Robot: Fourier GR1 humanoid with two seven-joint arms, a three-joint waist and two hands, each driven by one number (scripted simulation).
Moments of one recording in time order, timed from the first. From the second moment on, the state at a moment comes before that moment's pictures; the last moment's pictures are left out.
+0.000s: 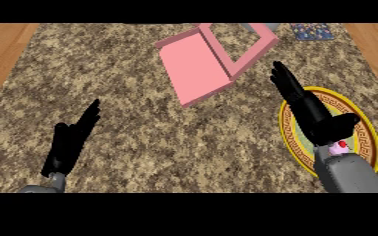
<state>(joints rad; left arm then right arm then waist) -0.01 0.38 -0.19 -1.42 0.11 0.09 0.15 -0.22 -0.35 0.21 -1.49 -0.24 0.02 -0.04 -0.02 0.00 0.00</state>
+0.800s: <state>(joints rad) -0.08 0.27 -0.03 -1.62 0.25 0.22 0.15 0.23 -0.61 -0.40 -1.29 -0.25 -0.20 -0.31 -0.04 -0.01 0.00</state>
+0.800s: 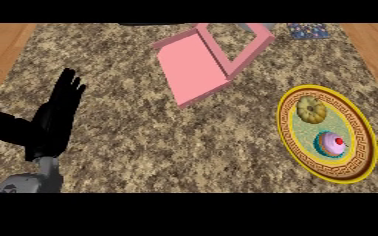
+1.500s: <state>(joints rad) -0.10 0.24 -0.04 -1.65 0.24 0.23 0.18 0.48 -0.97 -0.42 -1.55 -0.28 0.22 0.03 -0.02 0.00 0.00</state>
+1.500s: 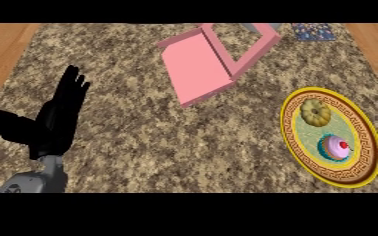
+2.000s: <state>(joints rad) -0.09 0.23 -0.02 -1.65 0.23 0.20 0.17 0.38 -0.89 -0.41 -1.79 -0.31 0.26 0.34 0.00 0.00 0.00</state>
